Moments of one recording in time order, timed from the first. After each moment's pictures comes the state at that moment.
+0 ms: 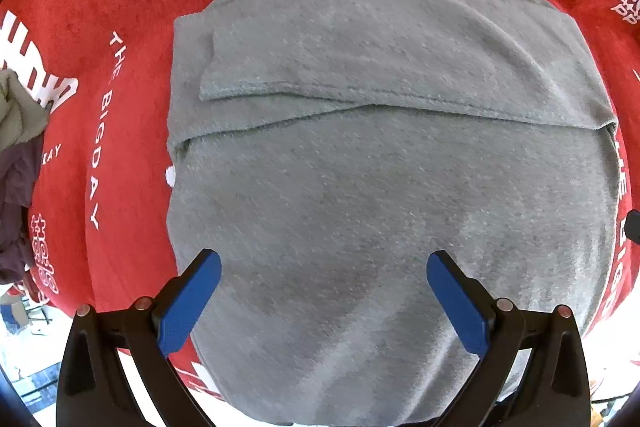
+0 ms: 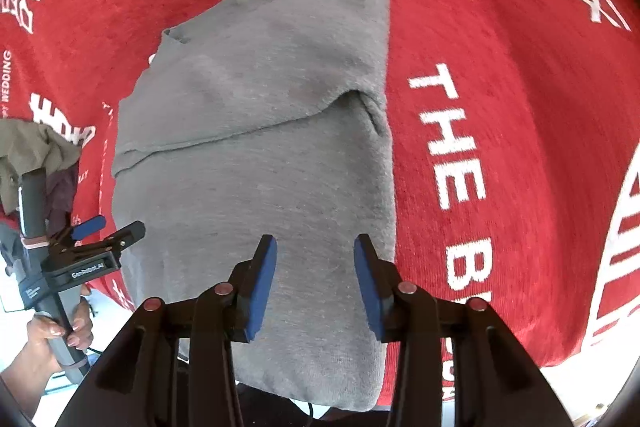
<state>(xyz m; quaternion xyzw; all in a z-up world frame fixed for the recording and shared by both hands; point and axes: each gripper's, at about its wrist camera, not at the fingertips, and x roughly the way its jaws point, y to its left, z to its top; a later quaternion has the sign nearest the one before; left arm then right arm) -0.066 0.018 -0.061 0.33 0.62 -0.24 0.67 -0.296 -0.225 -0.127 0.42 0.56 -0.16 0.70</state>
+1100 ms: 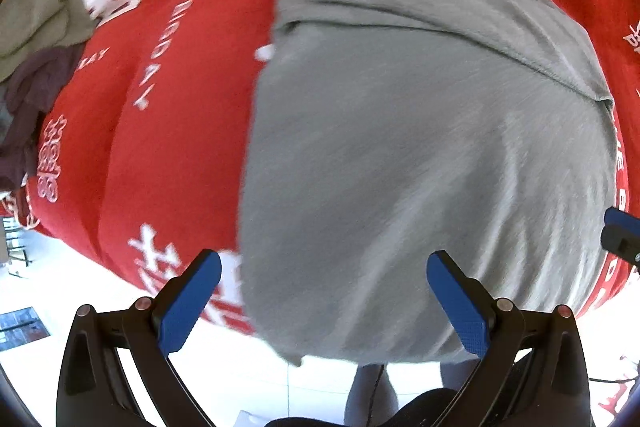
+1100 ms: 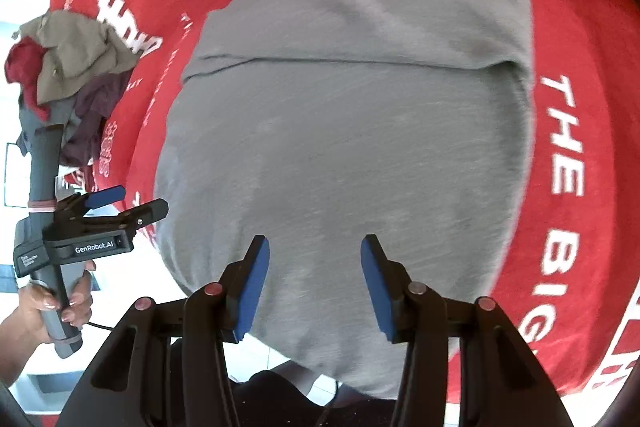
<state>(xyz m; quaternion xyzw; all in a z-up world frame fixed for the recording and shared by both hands) -0.096 0.140 -0.031 0.26 0.64 -0.19 0.70 -0.270 -0.125 -0.108 0.33 0.57 -0.02 0.75</state>
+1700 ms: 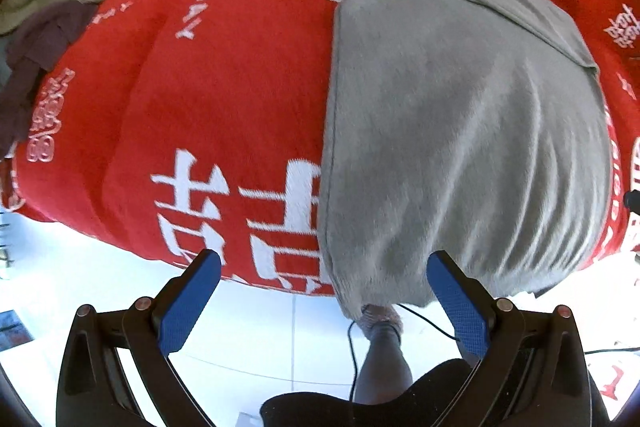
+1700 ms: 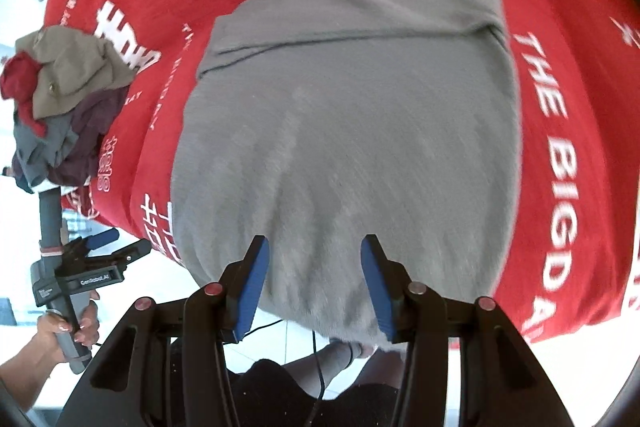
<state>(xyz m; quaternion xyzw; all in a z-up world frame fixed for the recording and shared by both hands) -0.111 0.248 -0.036 0.23 0.64 -0.23 0.69 -0.326 -0.080 -0.089 0.37 0.55 -0.09 0.74</state>
